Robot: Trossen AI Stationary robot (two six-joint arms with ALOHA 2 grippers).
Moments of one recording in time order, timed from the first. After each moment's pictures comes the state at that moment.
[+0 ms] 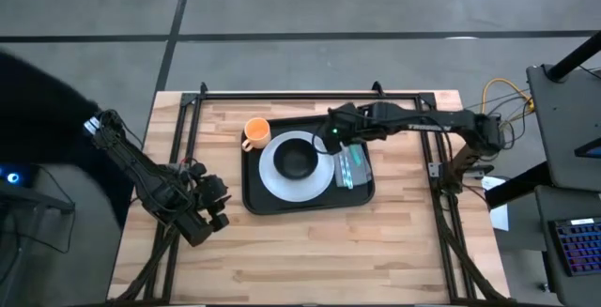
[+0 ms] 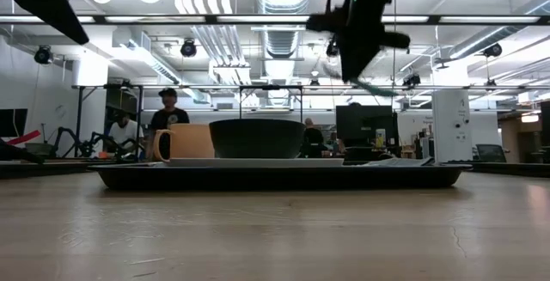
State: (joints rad) left arm -0.75 1.18 1.01 -1.20 -0.68 -1.17; right arm -0.16 1.66 1.51 -1.12 0.36 0.90
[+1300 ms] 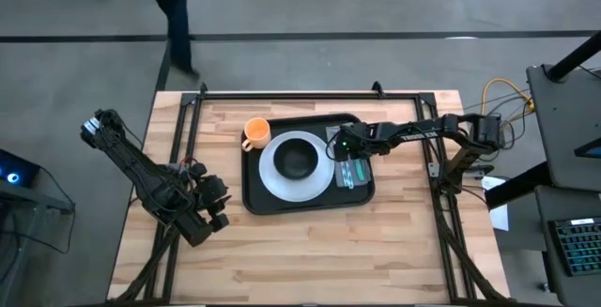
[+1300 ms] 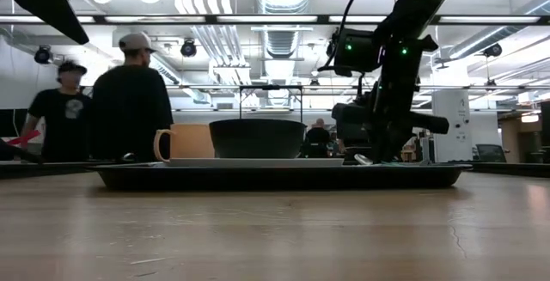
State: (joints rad) left arm -0.75 1.18 1.01 -1.20 -0.68 -1.16; right arm -0.27 1.67 0.91 -0.57 0.23 1.13
